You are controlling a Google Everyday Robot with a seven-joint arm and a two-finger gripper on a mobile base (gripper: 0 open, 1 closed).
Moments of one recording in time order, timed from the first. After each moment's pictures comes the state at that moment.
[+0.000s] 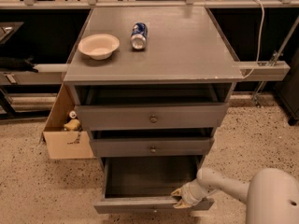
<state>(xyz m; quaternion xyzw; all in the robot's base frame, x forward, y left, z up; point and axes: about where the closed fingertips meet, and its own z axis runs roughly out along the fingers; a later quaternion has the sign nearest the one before) 0.470 -0.132 0.172 -0.74 0.61 0.22 0.18</state>
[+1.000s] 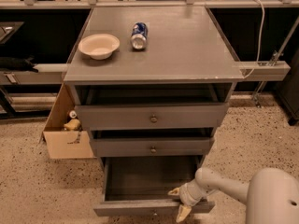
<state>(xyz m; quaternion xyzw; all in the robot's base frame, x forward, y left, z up) 0.469 -0.133 0.174 -0.74 0.61 0.22 0.18</state>
